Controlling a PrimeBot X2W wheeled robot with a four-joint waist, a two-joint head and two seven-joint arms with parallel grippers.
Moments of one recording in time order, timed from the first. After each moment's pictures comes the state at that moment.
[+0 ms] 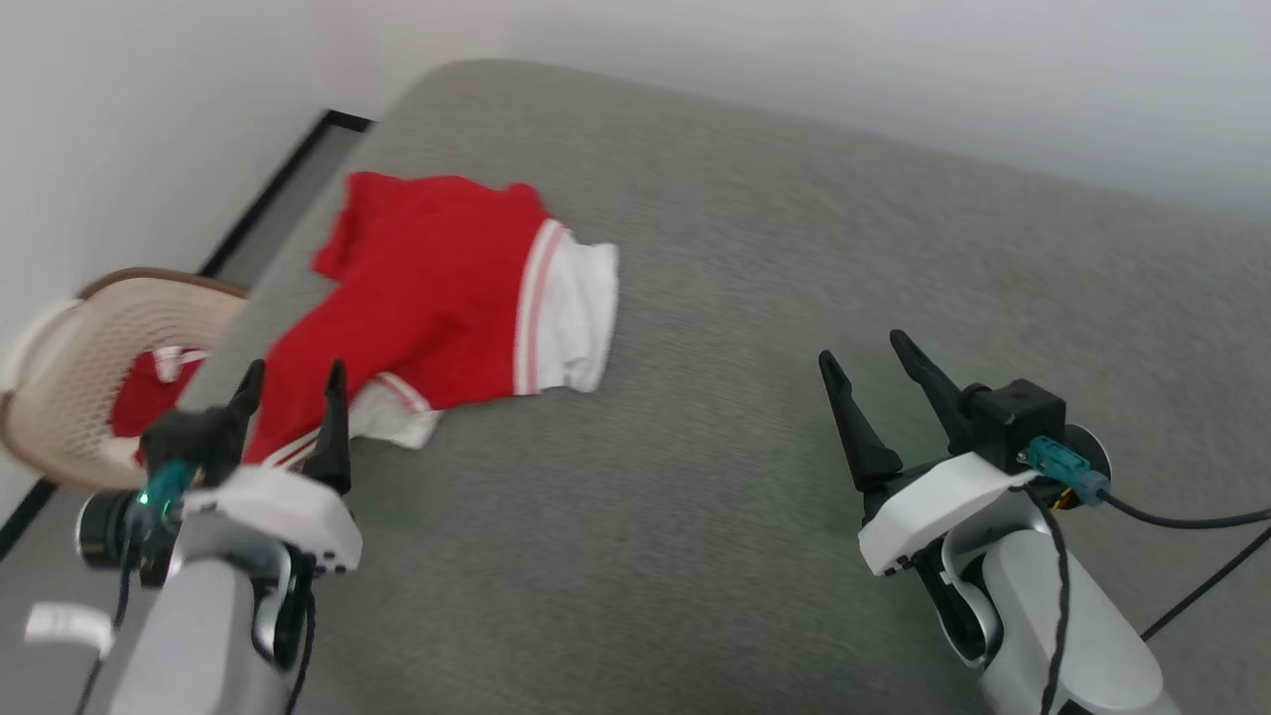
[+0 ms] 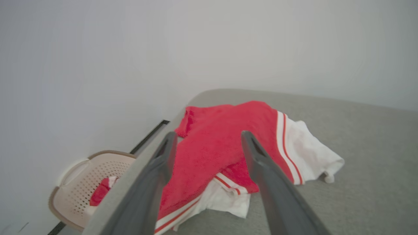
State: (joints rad) left arm -0.33 0.18 0.02 0.50 -0.17 -0.13 -0.26; right arm -0.40 -0.10 0.27 0.52 0.29 0.13 -0.26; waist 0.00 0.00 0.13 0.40
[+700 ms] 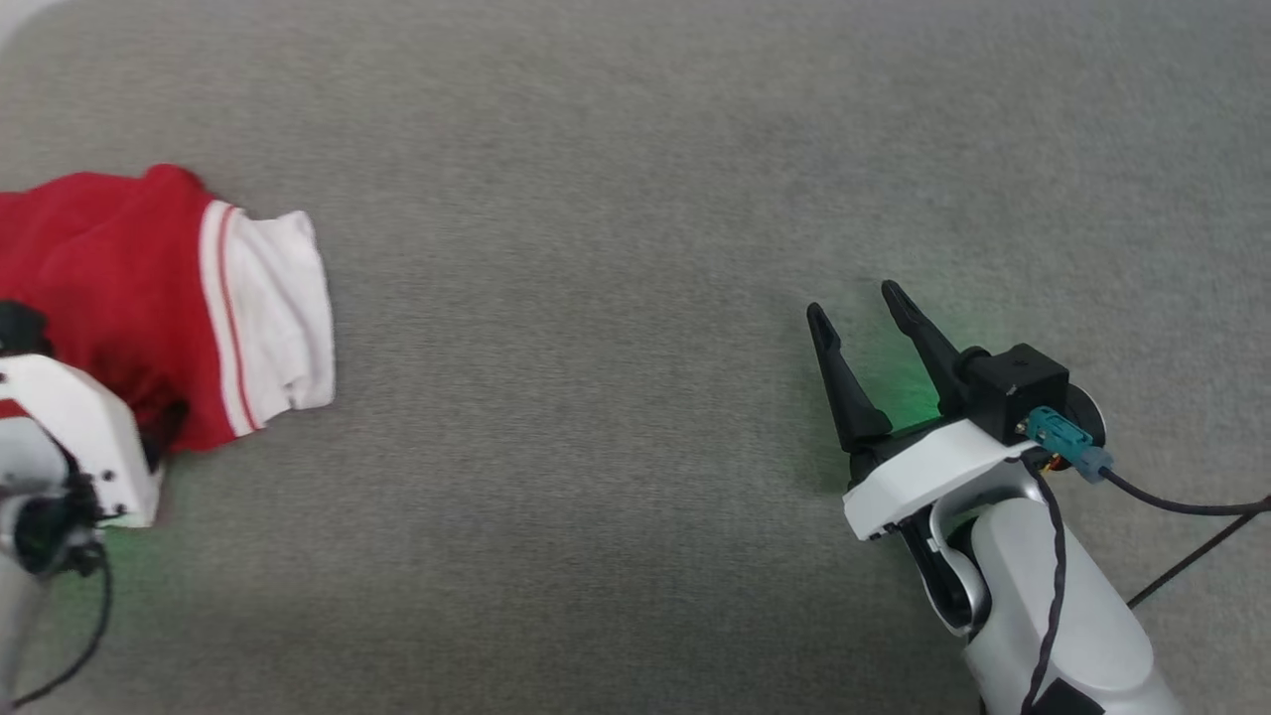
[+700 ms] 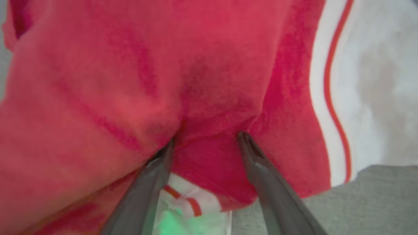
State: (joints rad) left arm -0.68 0.62 -0.45 0.88 -0.84 -0.13 0.37; right arm -0.43 -0.07 0.24 0.46 0.26 0.13 -0.26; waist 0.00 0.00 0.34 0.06
